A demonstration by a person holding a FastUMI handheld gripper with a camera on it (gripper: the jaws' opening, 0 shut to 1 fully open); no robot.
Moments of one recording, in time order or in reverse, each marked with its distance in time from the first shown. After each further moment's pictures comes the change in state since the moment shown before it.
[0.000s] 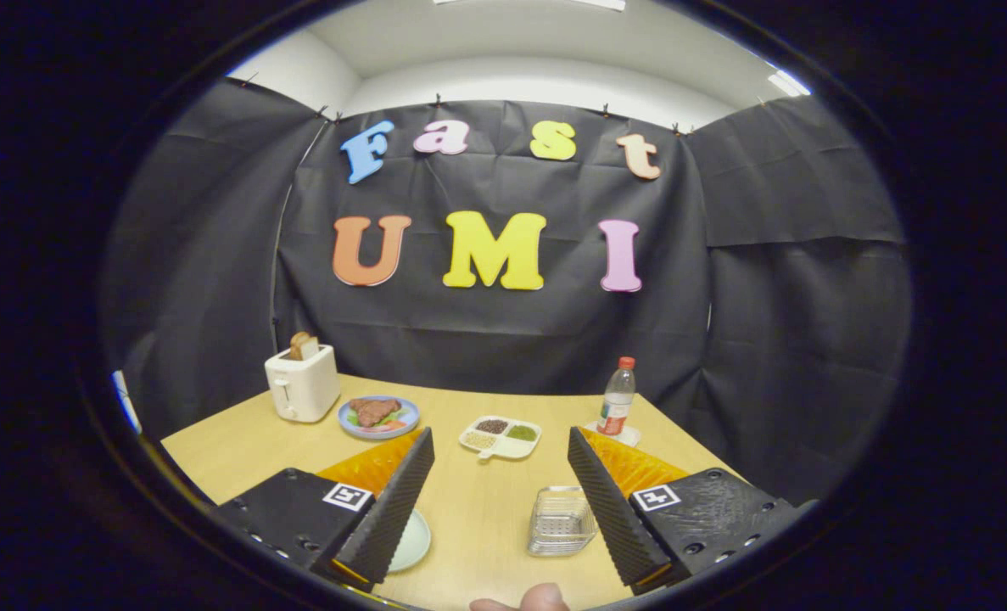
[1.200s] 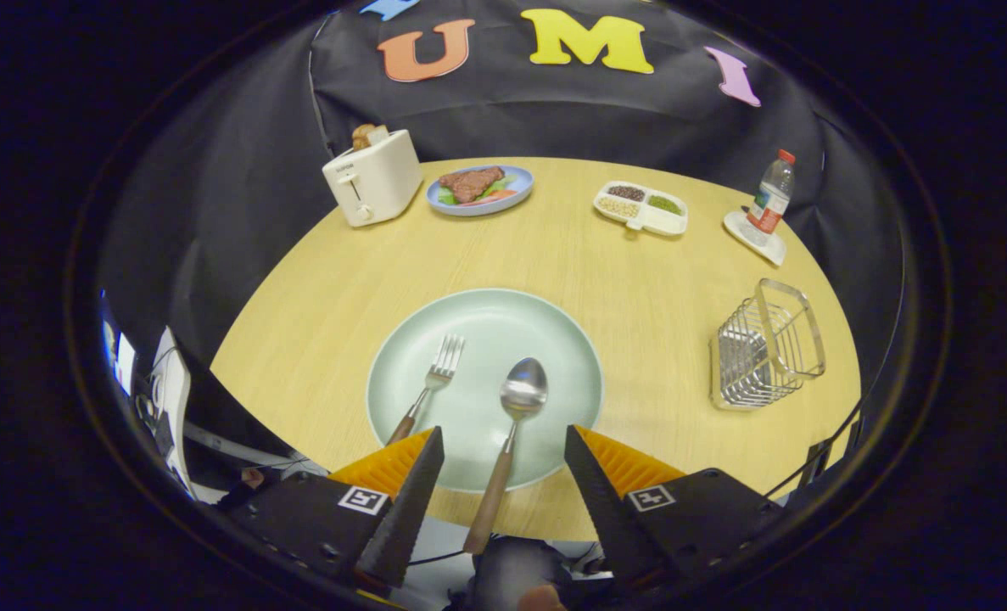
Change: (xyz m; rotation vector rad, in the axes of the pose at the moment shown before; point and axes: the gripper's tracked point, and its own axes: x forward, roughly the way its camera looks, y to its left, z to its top) arm -0.001 0.137 -0.179 0.015 0.825 0.240
